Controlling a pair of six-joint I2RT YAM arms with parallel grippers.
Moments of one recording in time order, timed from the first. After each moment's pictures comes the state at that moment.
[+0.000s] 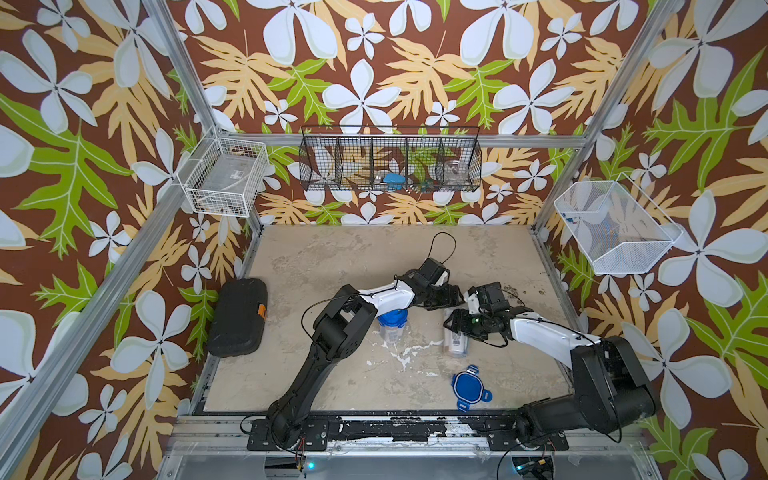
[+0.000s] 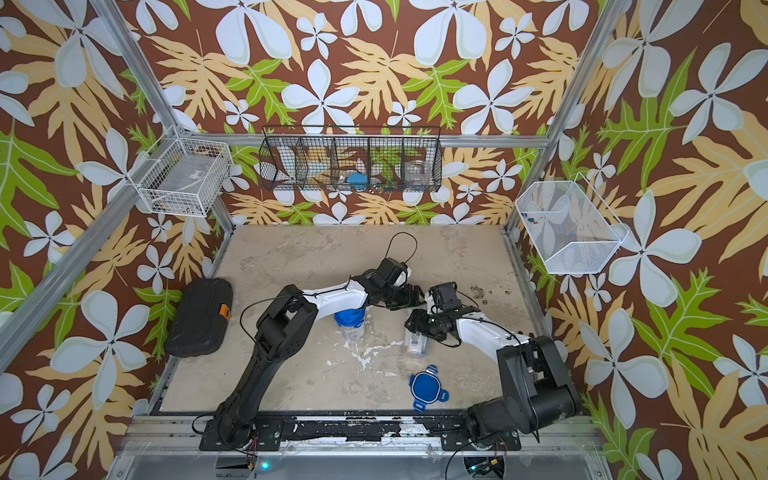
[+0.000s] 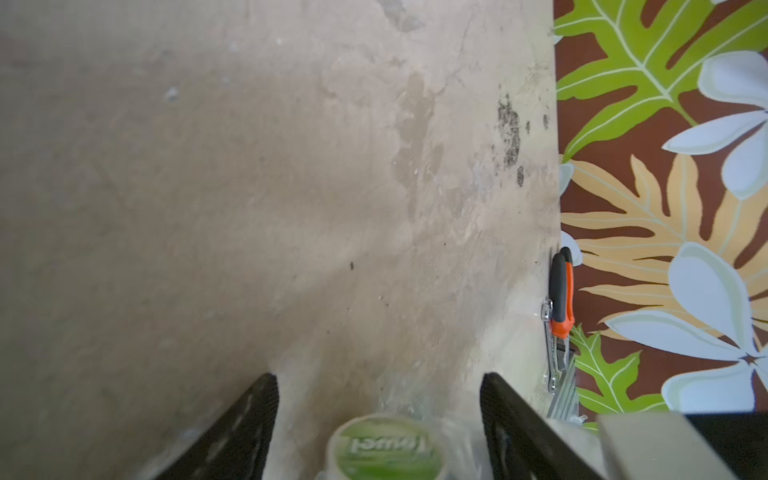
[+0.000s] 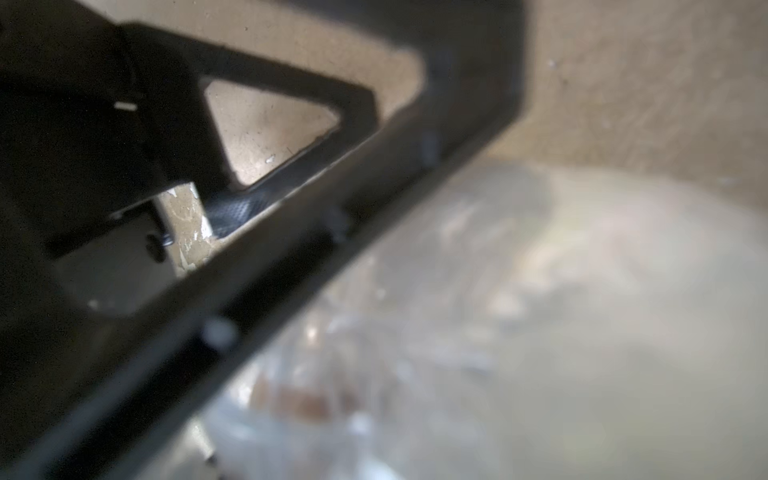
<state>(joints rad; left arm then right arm) -0.80 2.35 1.75 -0.18 0.41 -0.80 0.28 1.49 0.71 -0.34 -0.33 0.50</state>
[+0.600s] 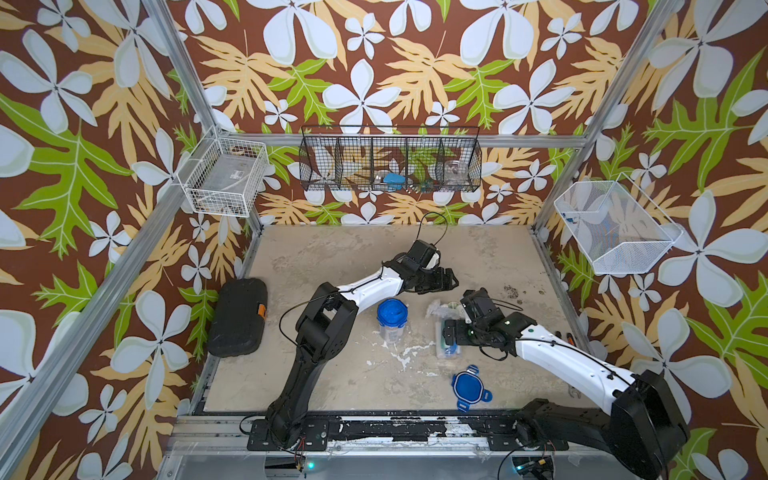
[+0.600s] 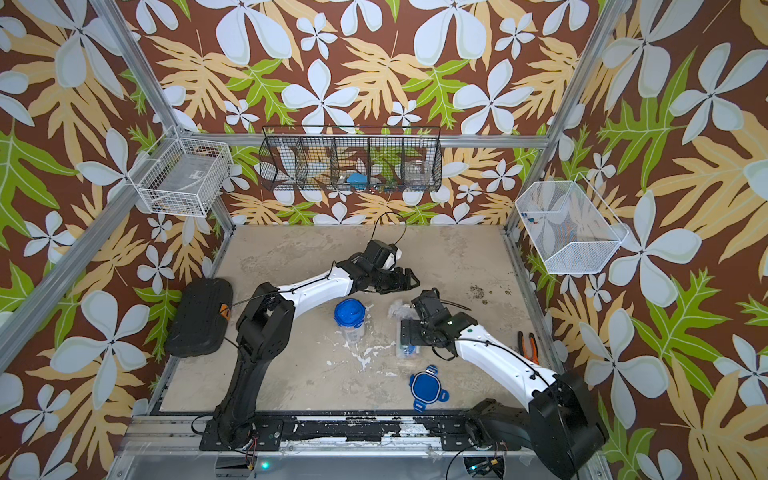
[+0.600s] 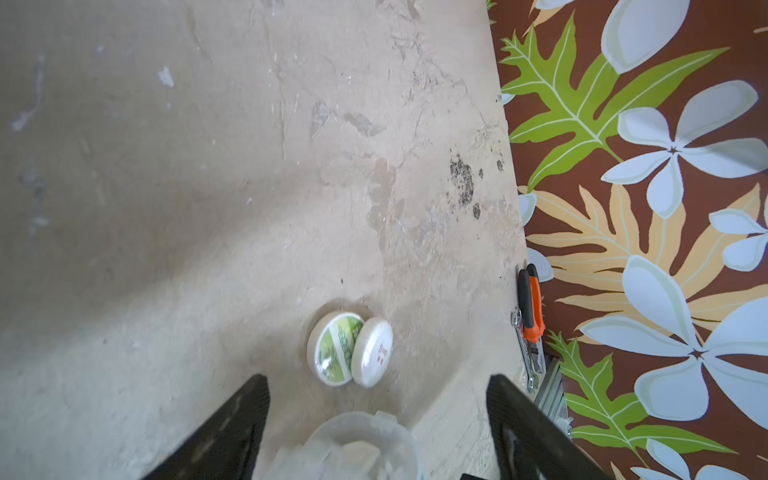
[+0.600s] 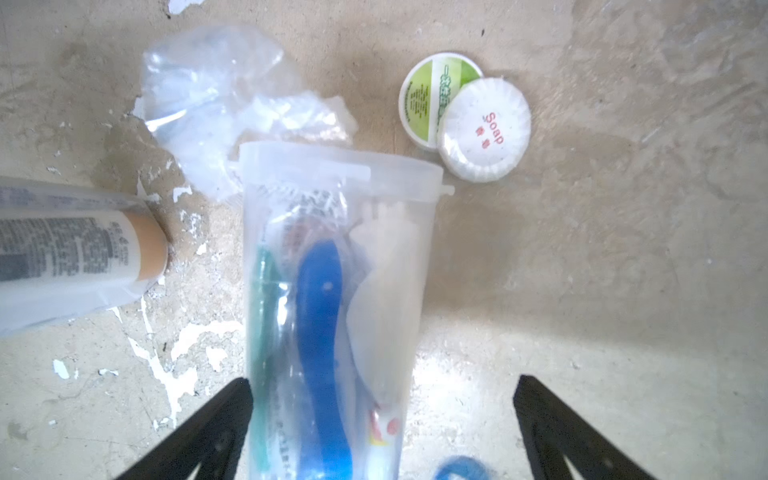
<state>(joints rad) -0.73 2.16 1.71 -0.30 0.38 -0.72 0.56 1.22 0.72 -0.60 0.07 0.53</state>
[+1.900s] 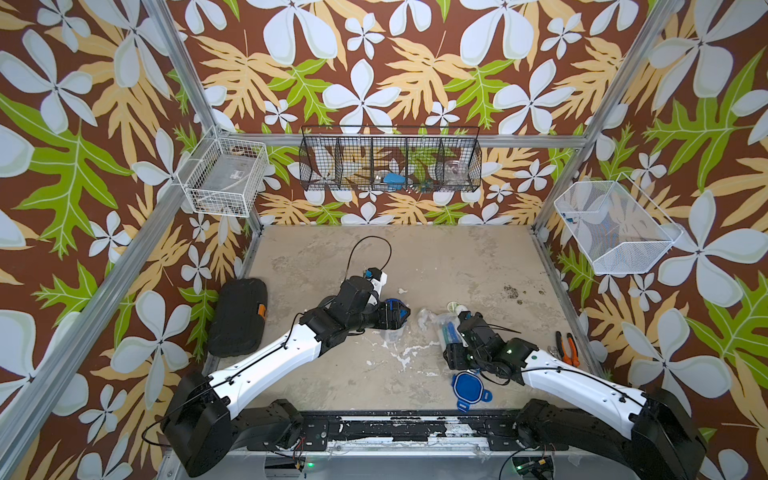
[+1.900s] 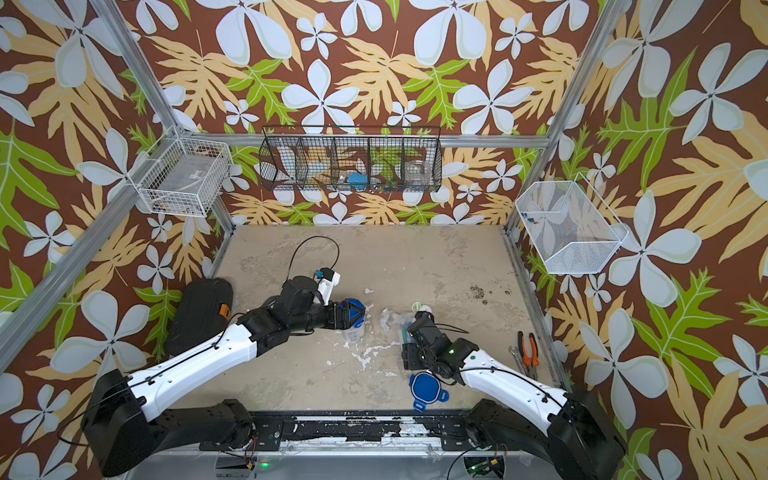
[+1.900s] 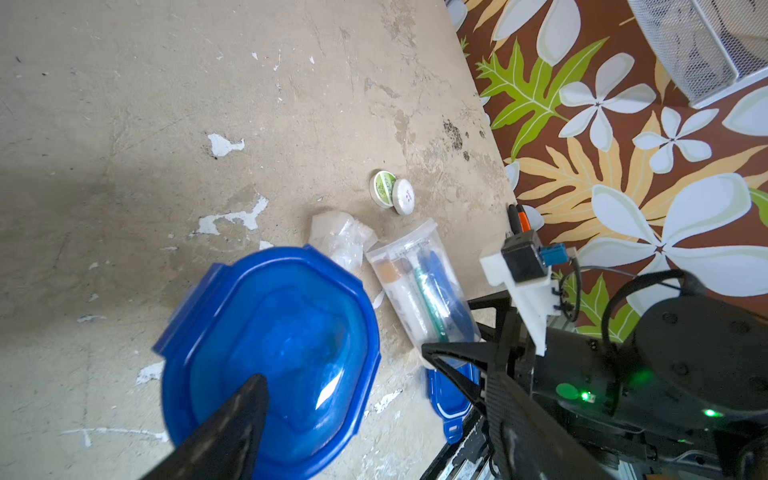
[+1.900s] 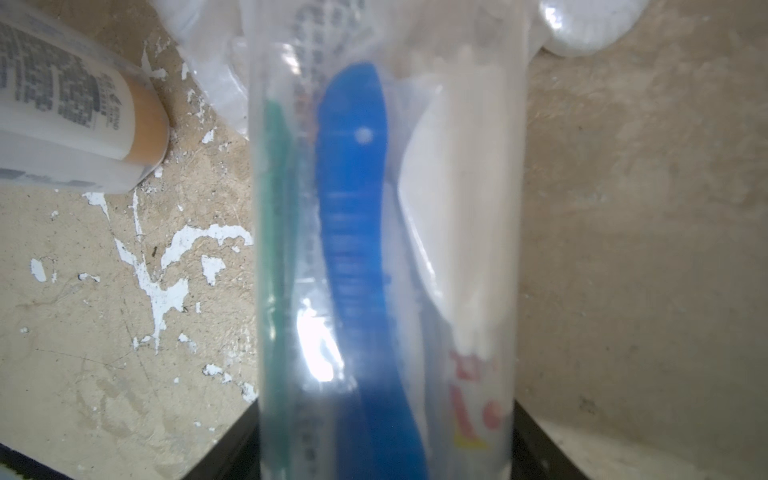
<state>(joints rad) -0.70 1.22 0.87 -0.26 0.23 -0.65 0.70 1.10 0.56 -0.56 0.05 0.60</state>
